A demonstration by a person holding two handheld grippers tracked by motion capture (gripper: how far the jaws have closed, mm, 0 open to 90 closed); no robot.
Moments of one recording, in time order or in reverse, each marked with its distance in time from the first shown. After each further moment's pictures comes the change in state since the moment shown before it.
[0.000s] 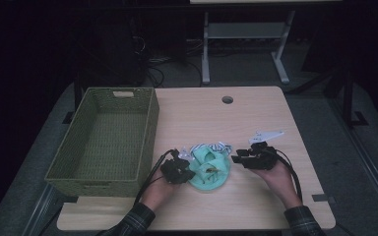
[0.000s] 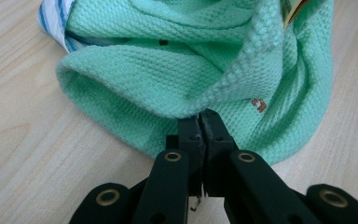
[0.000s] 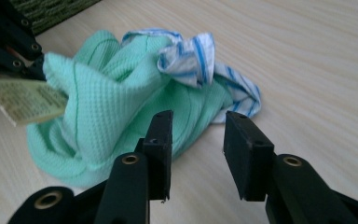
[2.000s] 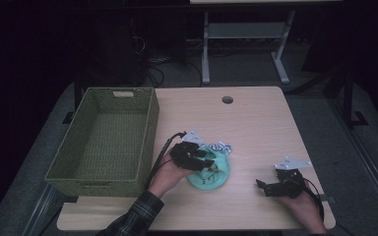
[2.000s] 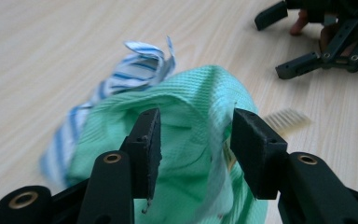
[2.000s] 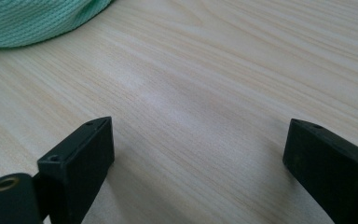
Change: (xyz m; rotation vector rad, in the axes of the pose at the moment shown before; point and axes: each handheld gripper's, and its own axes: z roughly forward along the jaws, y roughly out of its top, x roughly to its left) left arm 0.004 0.049 -0.024 -0.239 -0.115 0.018; right arm -0.006 -0.097 -0.039 0.032 -0.269 0.061
